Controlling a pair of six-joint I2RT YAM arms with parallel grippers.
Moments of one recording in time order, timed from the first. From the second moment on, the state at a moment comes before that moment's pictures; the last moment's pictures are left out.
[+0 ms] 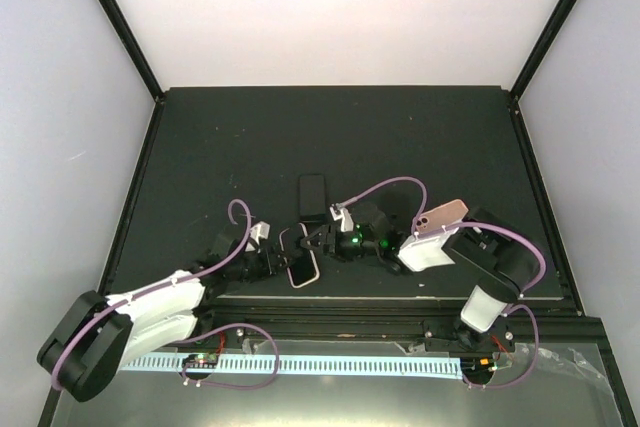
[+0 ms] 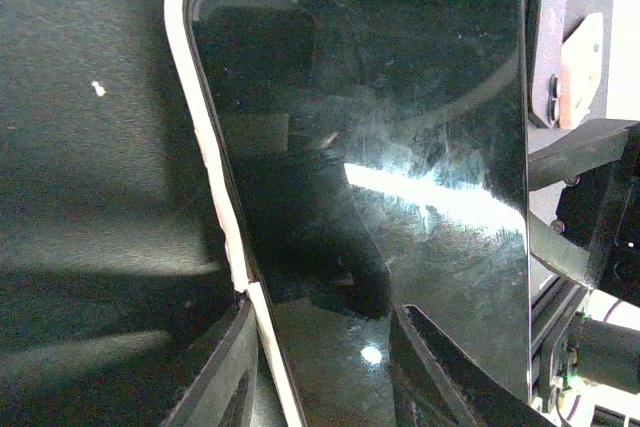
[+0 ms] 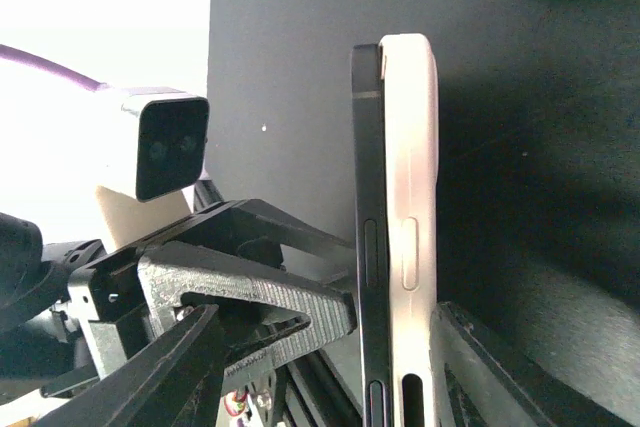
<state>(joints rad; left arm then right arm) -0.56 0.99 0.11 0.14 0.43 -0.92 0.89 1.67 0.53 0.65 -0.48 1.14</state>
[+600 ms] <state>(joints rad) -0.49 0.85 0.10 0.09 0.46 -0.88 0.89 1.72 0.55 0.75 -0.58 1.18</state>
